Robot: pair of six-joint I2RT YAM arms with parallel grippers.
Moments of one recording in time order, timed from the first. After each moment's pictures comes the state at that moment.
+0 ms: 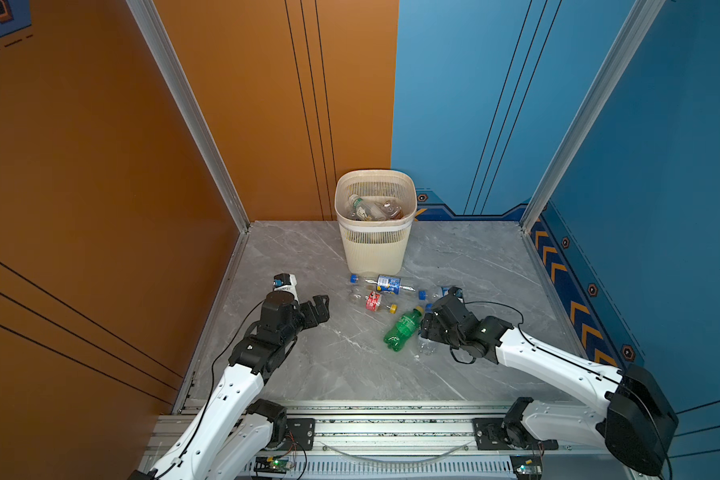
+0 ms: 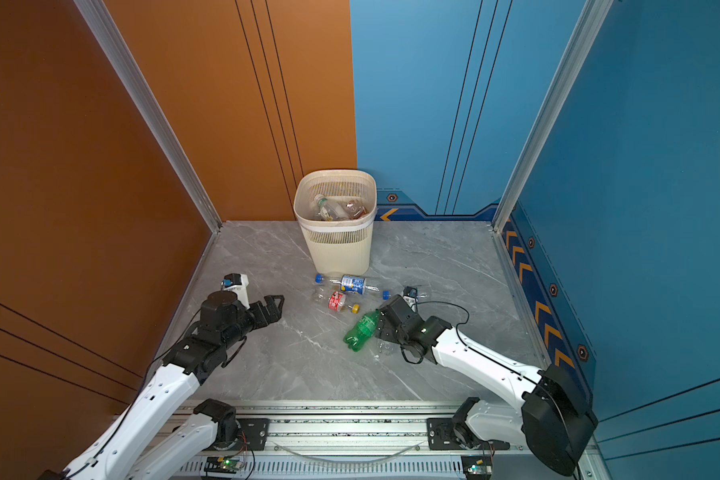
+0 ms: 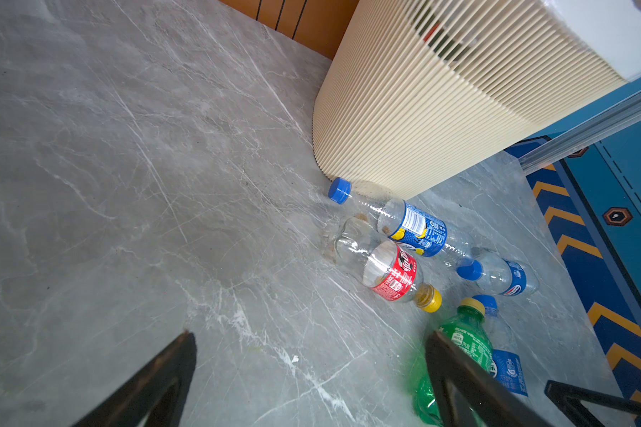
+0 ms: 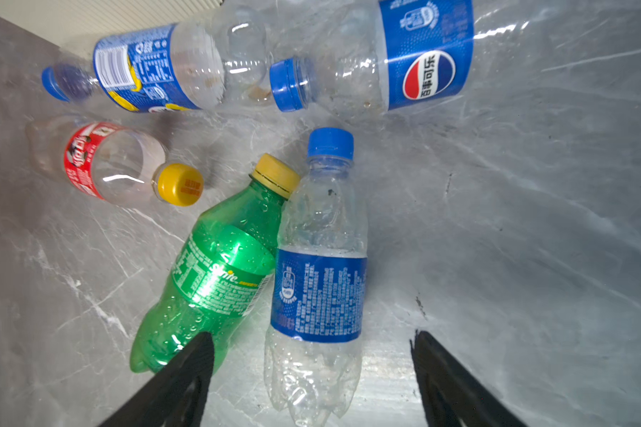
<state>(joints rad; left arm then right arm) -0.28 0.80 0.59 -0.35 -0.01 -0.55 0.75 1.24 0.76 -0.52 0.23 0.88</state>
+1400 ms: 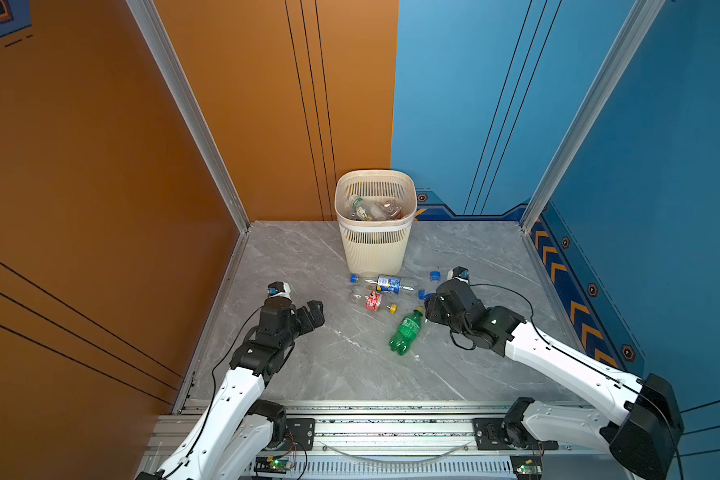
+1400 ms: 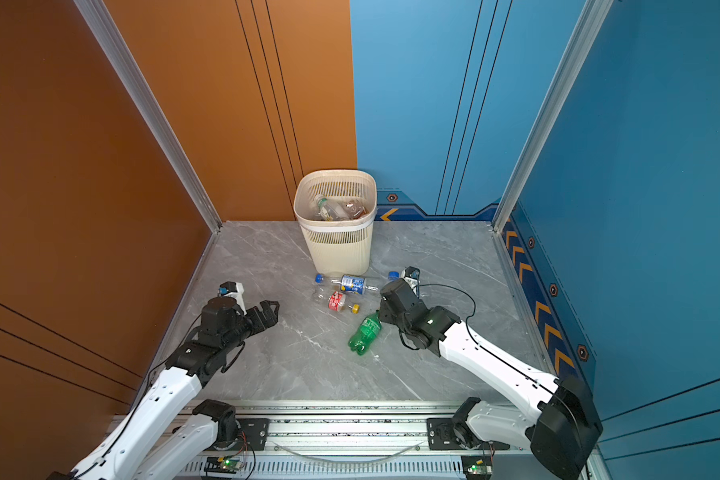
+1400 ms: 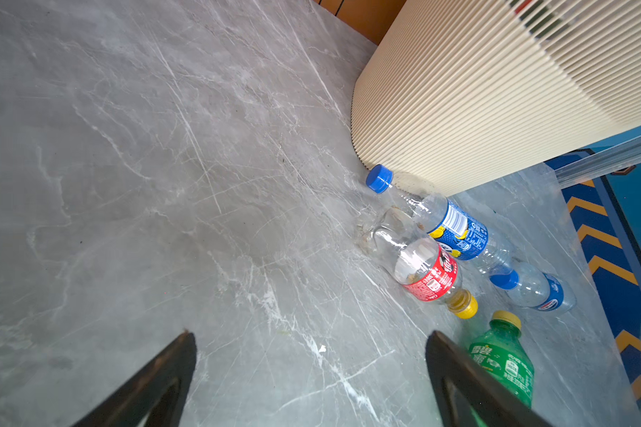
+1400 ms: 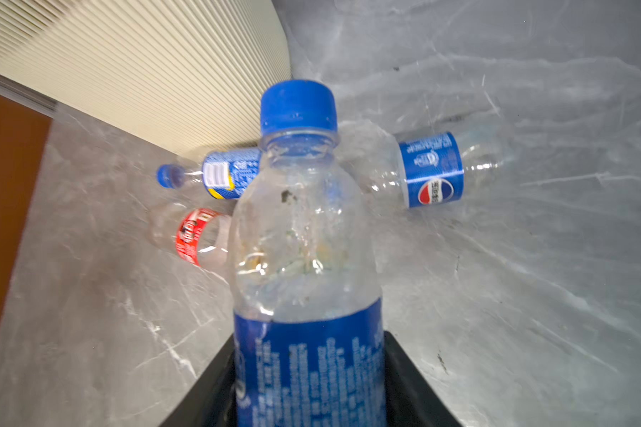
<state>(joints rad) -0.22 0.78 0.51 -0.34 -0.01 -0.60 0.73 1.19 0.95 -0.54 0.31 0.82</state>
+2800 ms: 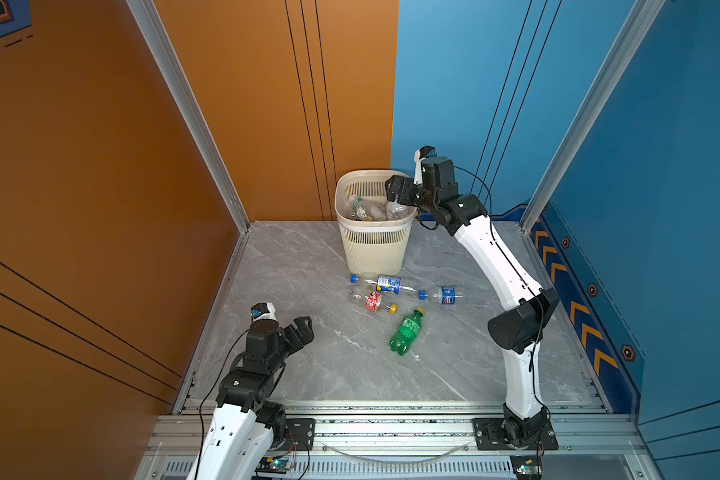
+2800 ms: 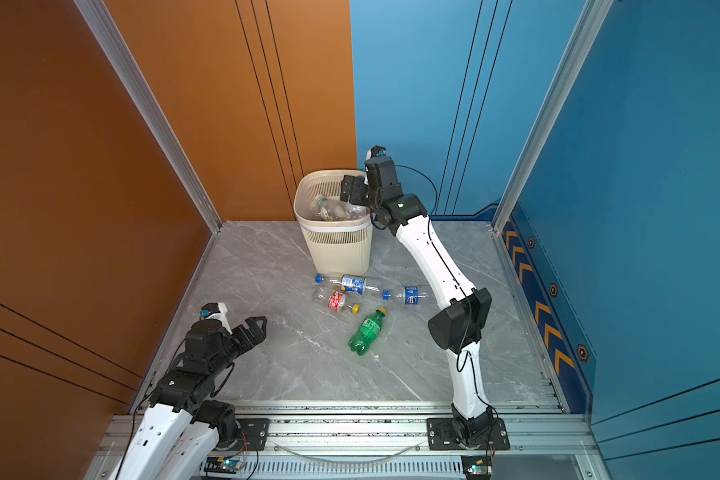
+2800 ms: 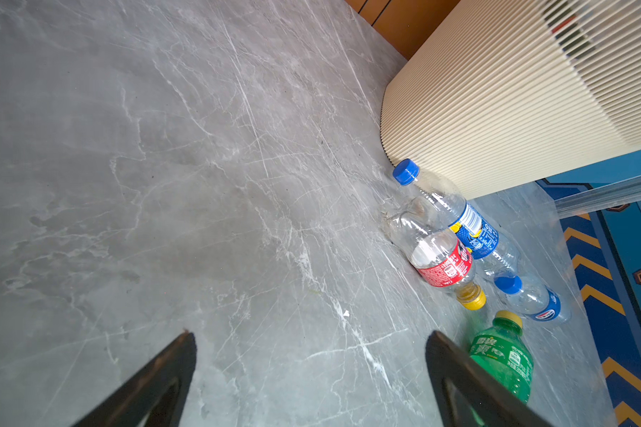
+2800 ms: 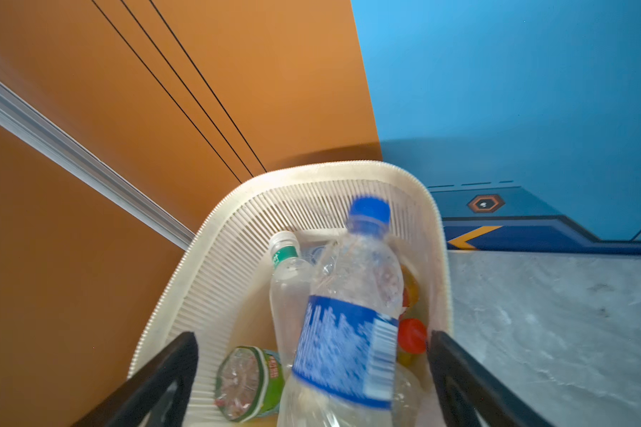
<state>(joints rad) -0.16 0.50 0.41 -0.53 0.00 -0.68 0.48 2.10 2.41 -0.68 0.06 0.43</state>
